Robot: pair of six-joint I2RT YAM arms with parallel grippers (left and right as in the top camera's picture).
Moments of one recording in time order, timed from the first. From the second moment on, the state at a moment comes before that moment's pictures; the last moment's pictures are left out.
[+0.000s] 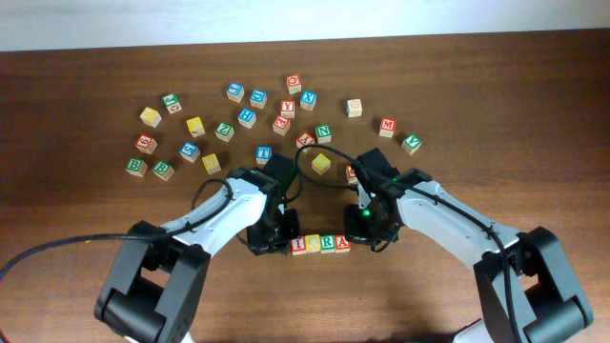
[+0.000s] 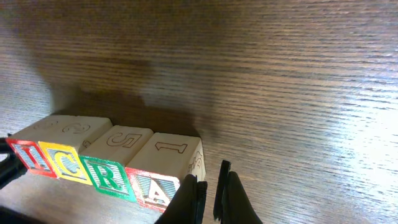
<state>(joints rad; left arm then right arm) -0.52 1.81 1.07 -0.88 0.29 -0.65 0.45 1.68 0.95 -0.75 -0.33 0.51</state>
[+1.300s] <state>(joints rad) -0.49 1.81 1.06 -0.84 0.21 -0.57 0.50 1.68 0.95 -0.68 -0.27 0.53</state>
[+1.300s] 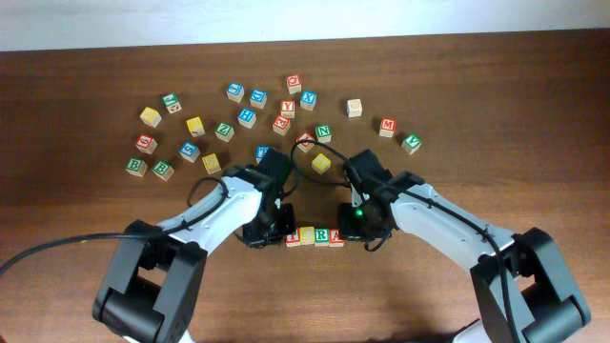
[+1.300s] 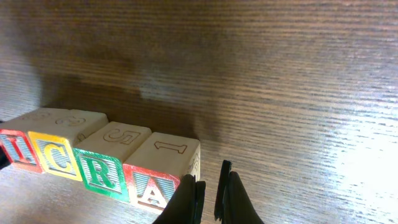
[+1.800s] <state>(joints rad) -0.31 1.81 1.09 -0.92 0.16 -0.57 0.52 1.69 1.12 -1.08 -0.32 0.49</state>
